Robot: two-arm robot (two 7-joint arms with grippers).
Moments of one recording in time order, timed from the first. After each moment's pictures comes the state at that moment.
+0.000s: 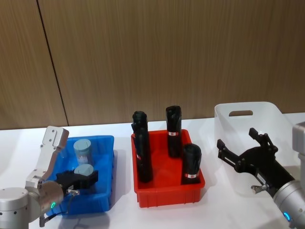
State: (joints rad) left arm -0.45 0.34 0.32 -1.11 -0.42 0.40 -0.21; right arm -0.01 0.34 -0.23 -1.77 0.29 0.03 0.07
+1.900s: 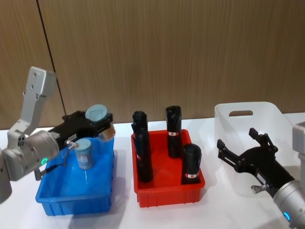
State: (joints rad) left arm -0.46 0.41 0.25 -1.42 -0.48 0.36 -0.42; right arm -0.01 0.34 -0.23 -1.77 0.29 0.03 0.07
